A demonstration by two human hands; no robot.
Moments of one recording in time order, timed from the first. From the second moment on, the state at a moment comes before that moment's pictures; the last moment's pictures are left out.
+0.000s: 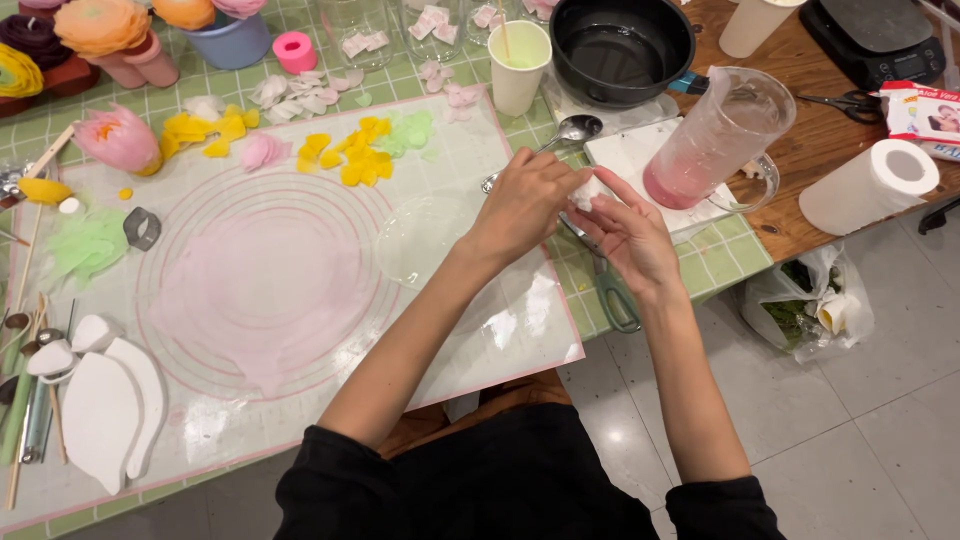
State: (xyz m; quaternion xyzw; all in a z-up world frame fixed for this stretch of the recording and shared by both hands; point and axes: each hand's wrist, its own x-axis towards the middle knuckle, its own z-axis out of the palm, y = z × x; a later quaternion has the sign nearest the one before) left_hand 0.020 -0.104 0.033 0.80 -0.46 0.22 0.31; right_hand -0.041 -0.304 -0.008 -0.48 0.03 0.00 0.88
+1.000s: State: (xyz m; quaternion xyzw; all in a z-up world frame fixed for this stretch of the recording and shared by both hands) left_hand 0.044 -0.102 0.029 0.79 -0.27 0.05 0.54; right_hand -0.046 -0.295 0.028 -0.59 -0.06 -0.09 0.80
